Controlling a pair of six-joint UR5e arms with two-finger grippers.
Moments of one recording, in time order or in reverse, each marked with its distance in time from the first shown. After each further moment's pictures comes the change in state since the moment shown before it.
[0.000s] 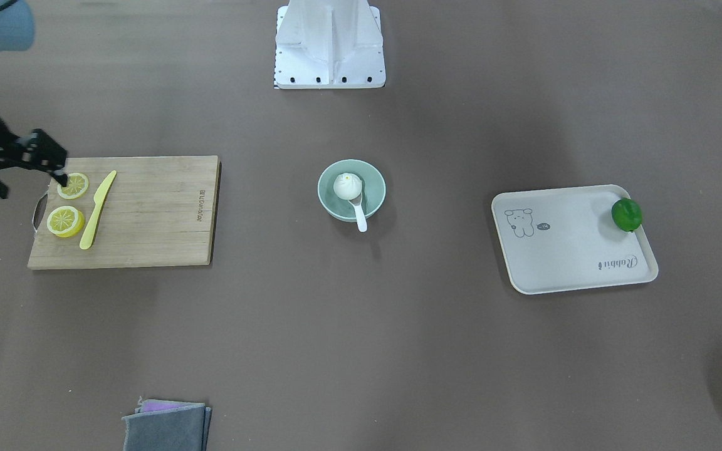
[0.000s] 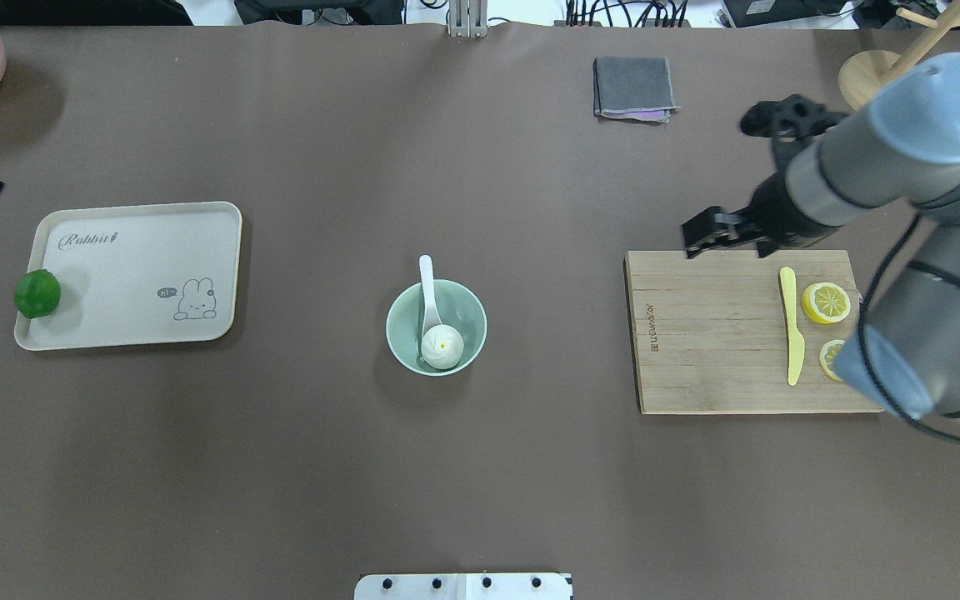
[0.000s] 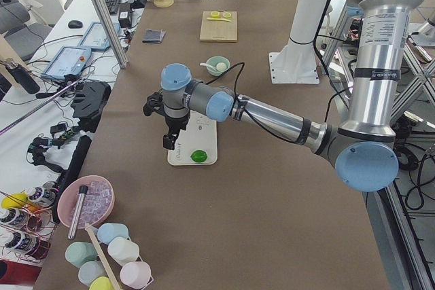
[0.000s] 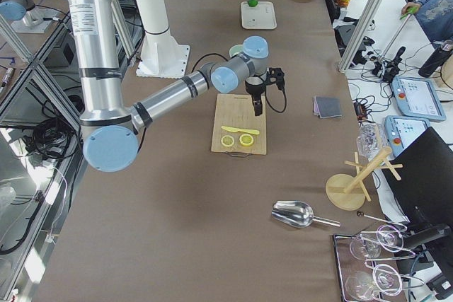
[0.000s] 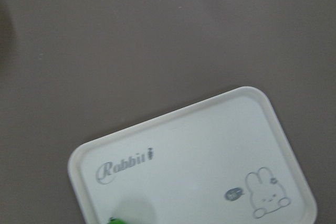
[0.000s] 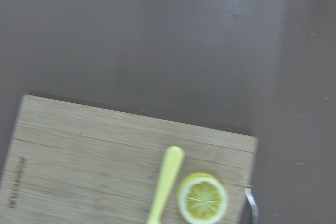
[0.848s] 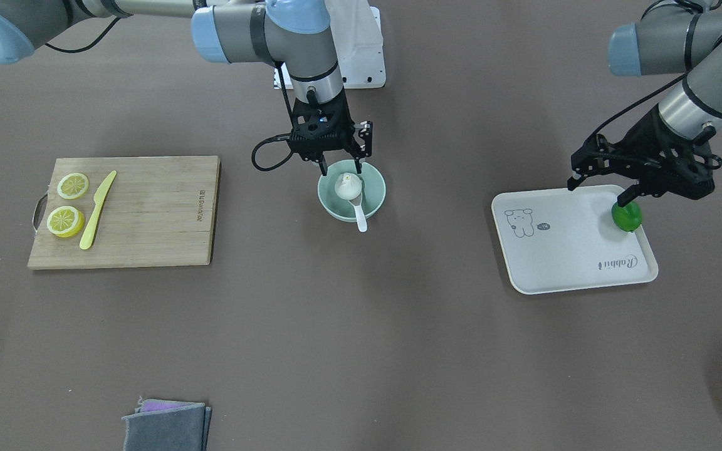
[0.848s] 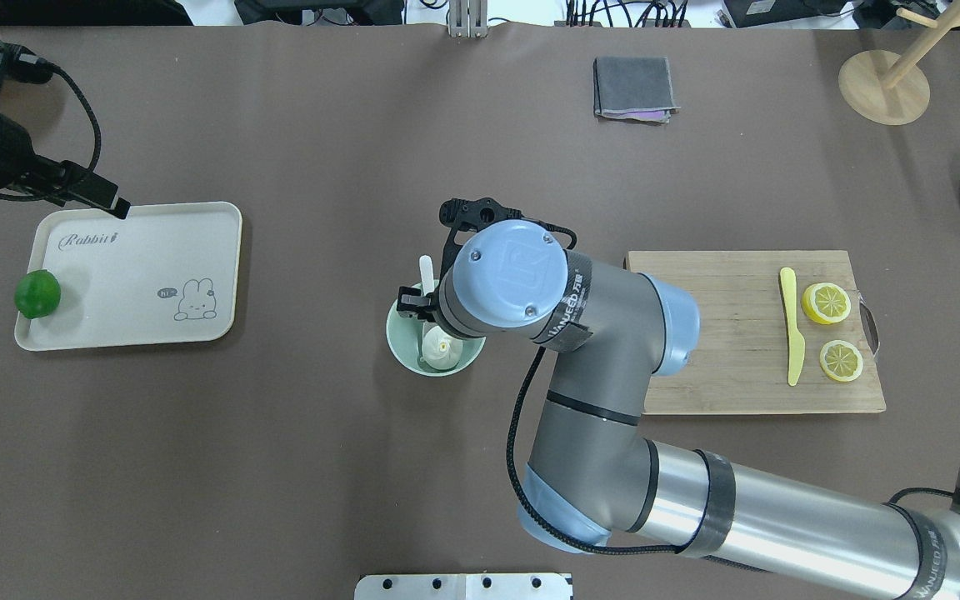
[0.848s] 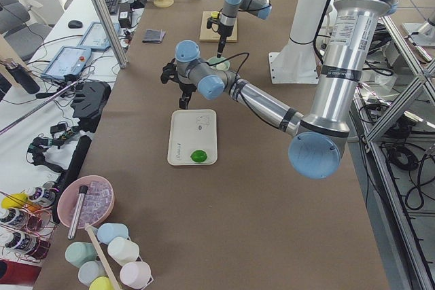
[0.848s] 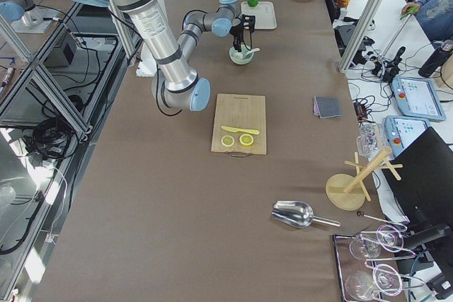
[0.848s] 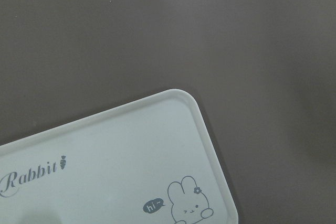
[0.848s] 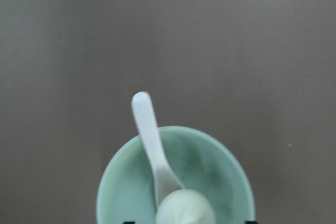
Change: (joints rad) left arm 0.379 -0.135 -0.017 -0.297 0.001 -0.659; right arm -0.682 0.701 -0.276 0.005 -0.503 0.935
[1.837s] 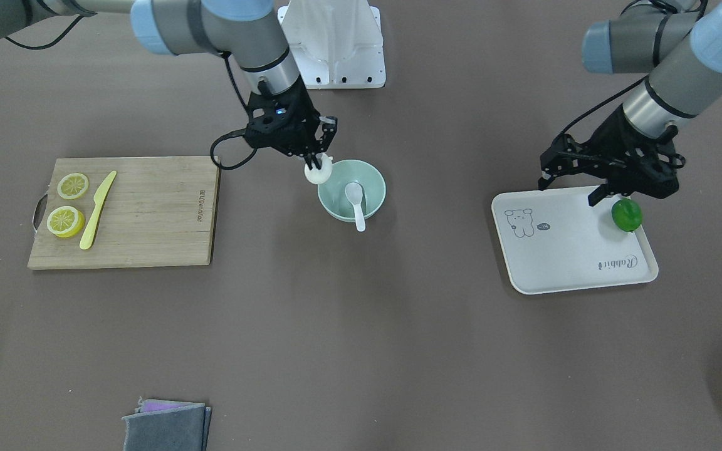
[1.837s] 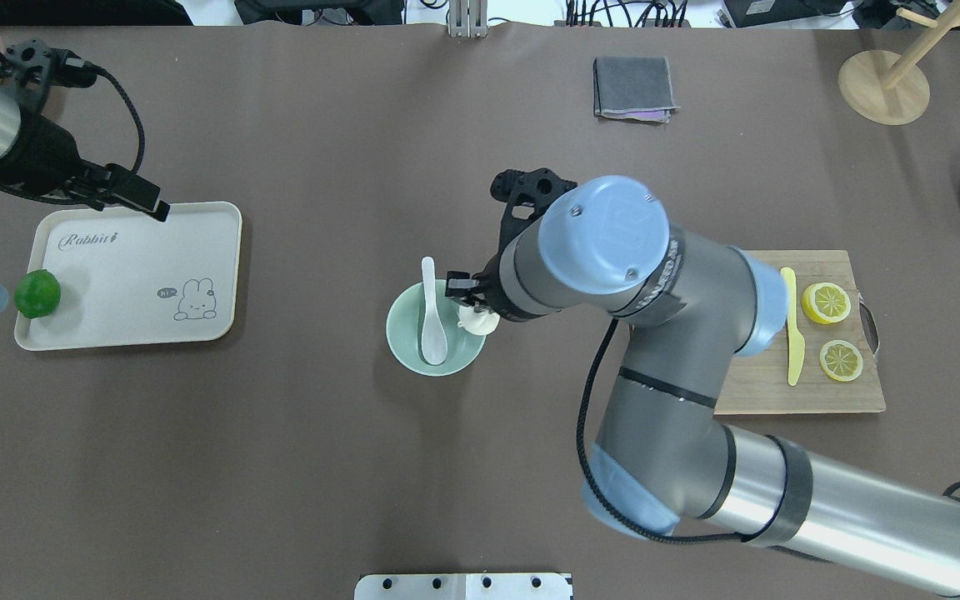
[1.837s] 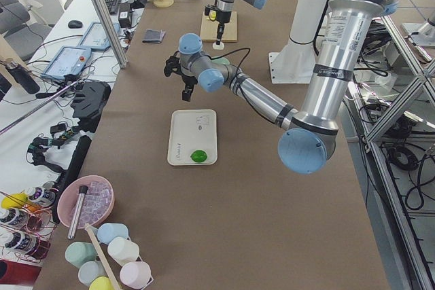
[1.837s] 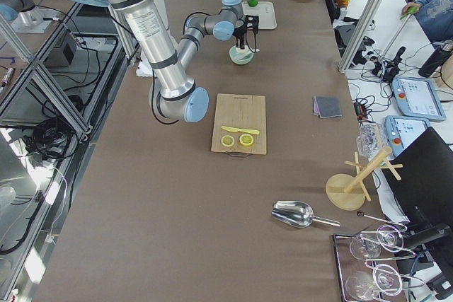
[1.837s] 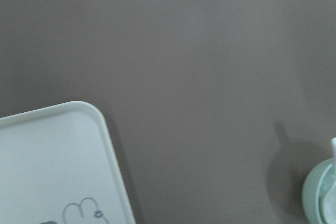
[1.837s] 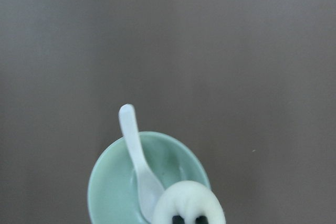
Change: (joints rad) left arm 0.042 -0.030 -0.008 -0.004 0.025 -0.061; right arm -0.009 -0.047 0.102 0.006 0.000 -0.018
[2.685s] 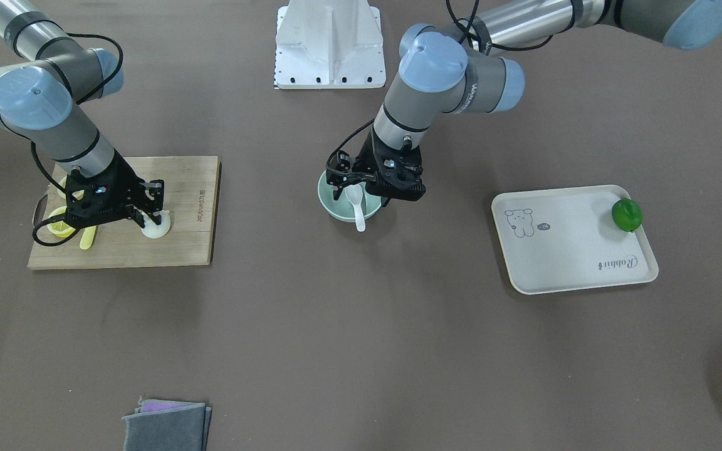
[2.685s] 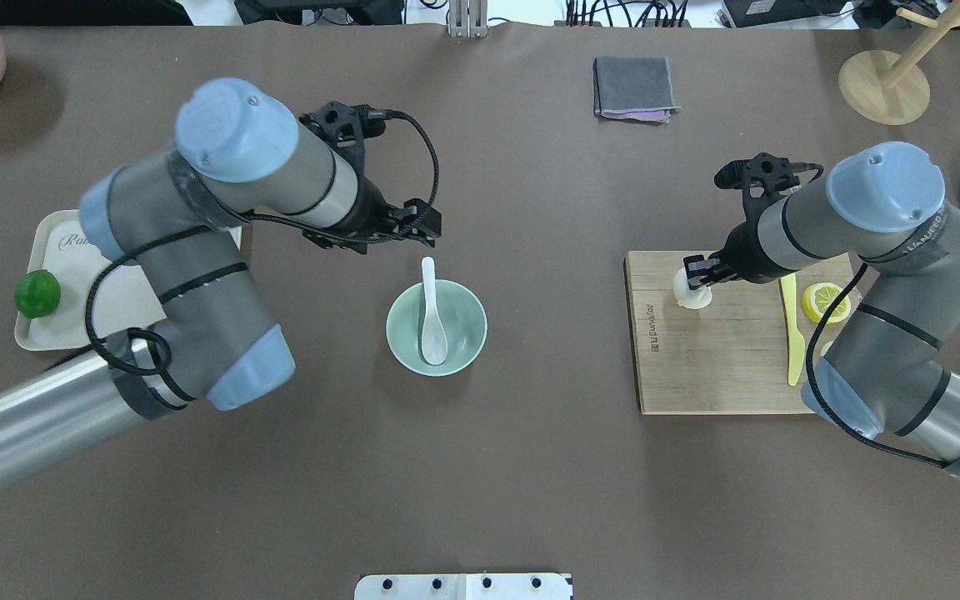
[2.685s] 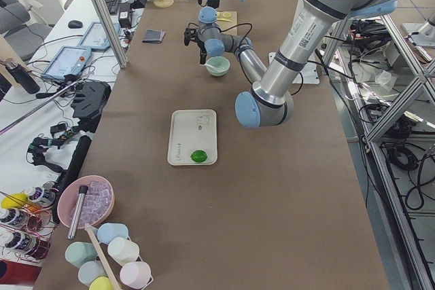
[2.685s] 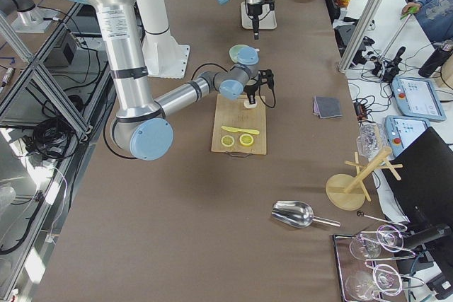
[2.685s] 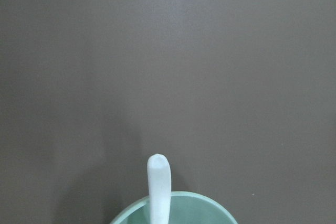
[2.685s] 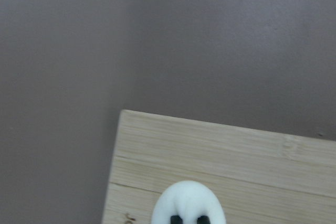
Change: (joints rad) left arm 0.339 -0.416 0.192 -0.042 0.258 -0.532; right arm 0.308 -0.441 -0.036 0.315 0.288 -0.433
